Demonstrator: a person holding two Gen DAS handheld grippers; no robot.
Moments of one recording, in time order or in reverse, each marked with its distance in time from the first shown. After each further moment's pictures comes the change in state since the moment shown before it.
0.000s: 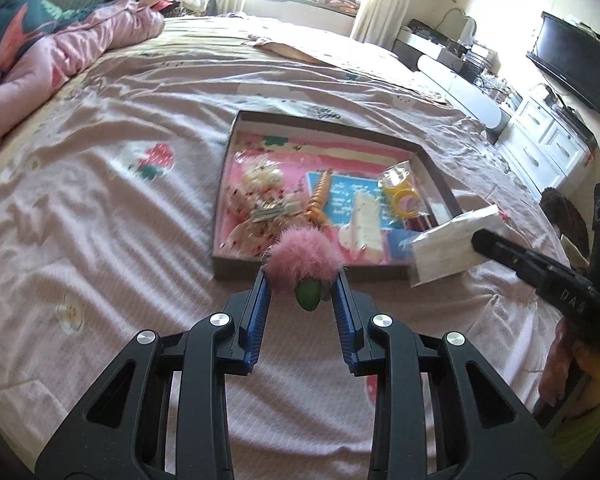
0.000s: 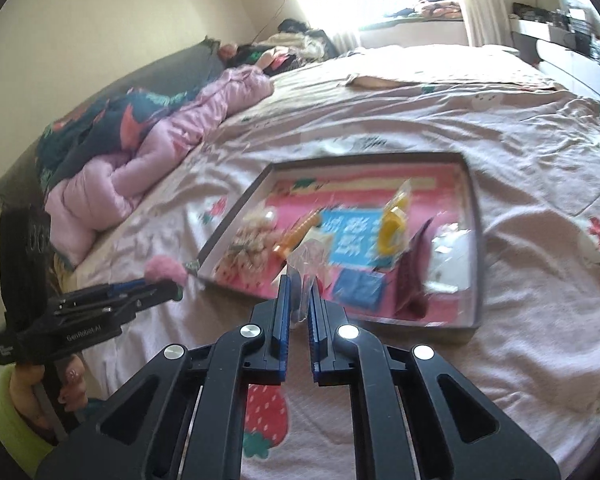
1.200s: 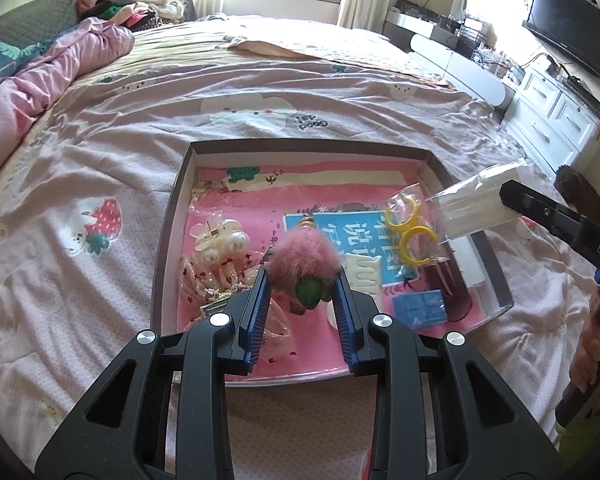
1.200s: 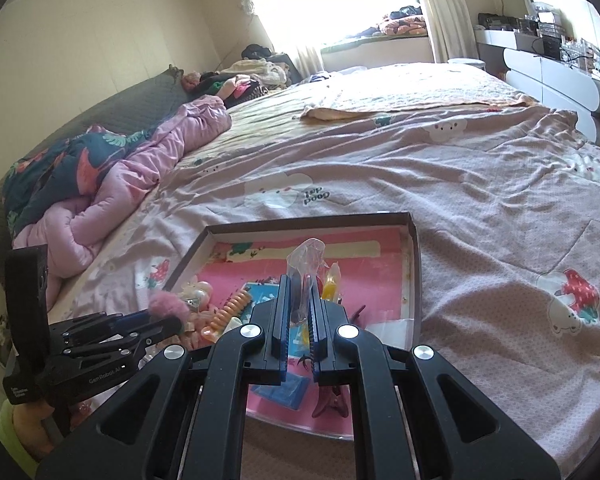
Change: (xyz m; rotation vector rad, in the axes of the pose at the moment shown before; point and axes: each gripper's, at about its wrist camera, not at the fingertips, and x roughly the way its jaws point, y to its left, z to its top) left arm 0.074 -0.030 0.053 0.096 0.037 0.043; right arm 0.027 -0.056 0.054 0.051 -0.079 -0.102
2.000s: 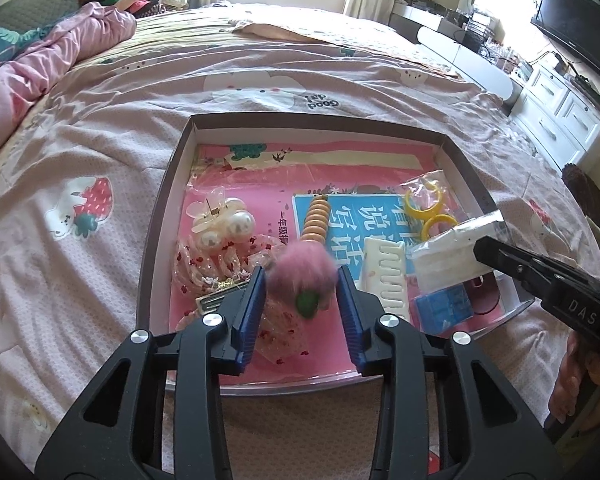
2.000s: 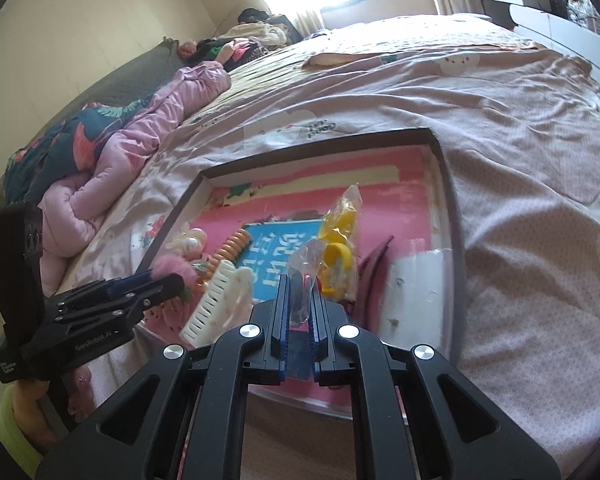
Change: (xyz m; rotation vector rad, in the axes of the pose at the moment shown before) left arm 0.021 0.009 -0.008 -0.016 0.031 -0.001; right arm 0.038 -0.007 -0.037 0.061 0.140 0.045
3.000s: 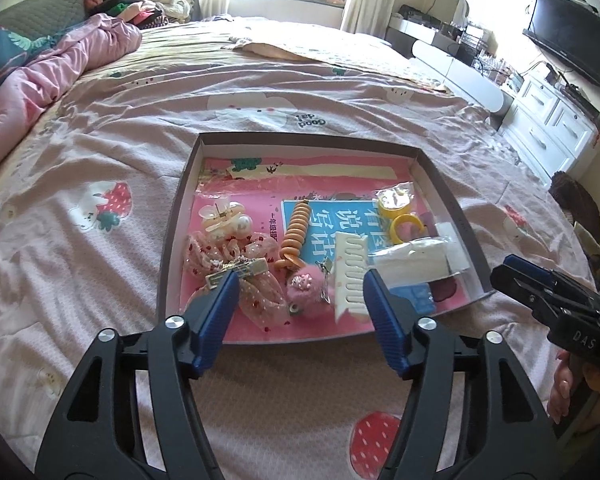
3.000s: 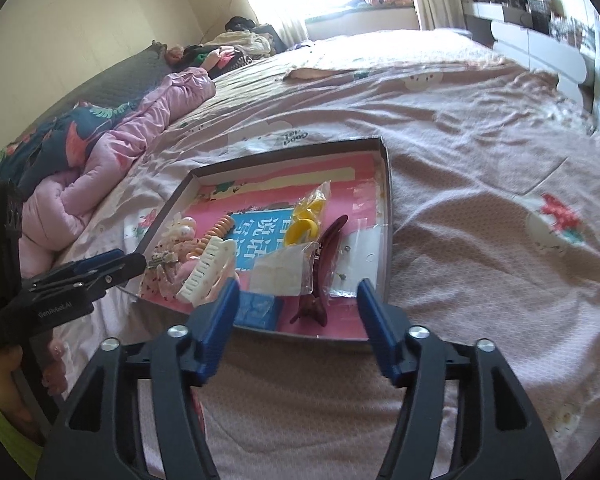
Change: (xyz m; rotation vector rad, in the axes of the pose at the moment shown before) left arm -0.051 -0.011 -0.011 -0.012 -0.052 -0.011; right arm -0.063 0.005 -0.024 -0.035 -0.044 -0.100
